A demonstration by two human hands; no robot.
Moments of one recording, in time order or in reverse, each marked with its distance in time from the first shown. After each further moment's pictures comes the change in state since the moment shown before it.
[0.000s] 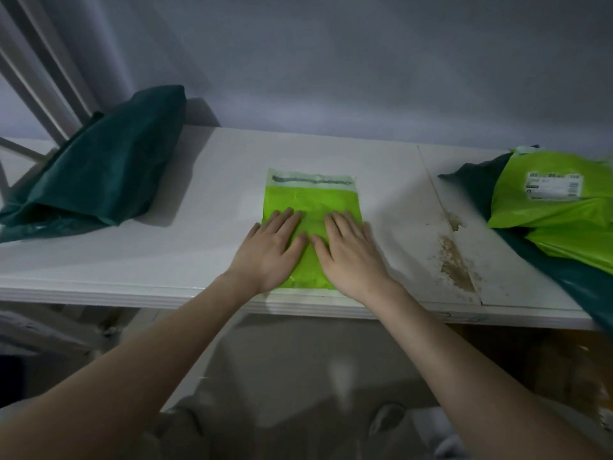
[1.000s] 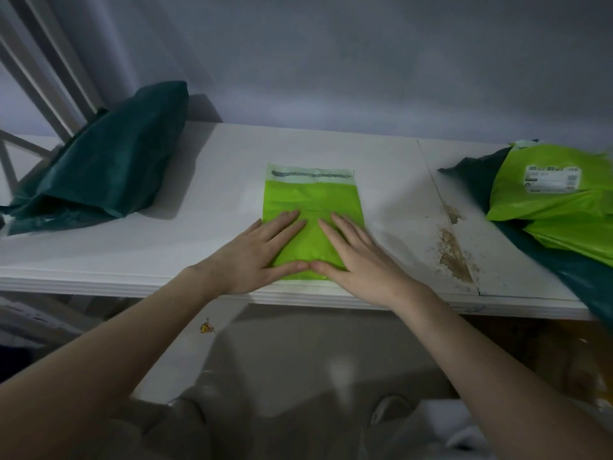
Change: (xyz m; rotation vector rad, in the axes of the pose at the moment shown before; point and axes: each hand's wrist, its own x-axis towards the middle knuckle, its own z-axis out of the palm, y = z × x) left_hand -0.024 -0.024 -0.019 0.190 -0.054 0.388; right_hand -0.026 0.022 -0.011 0.093 -0.185 -0.167
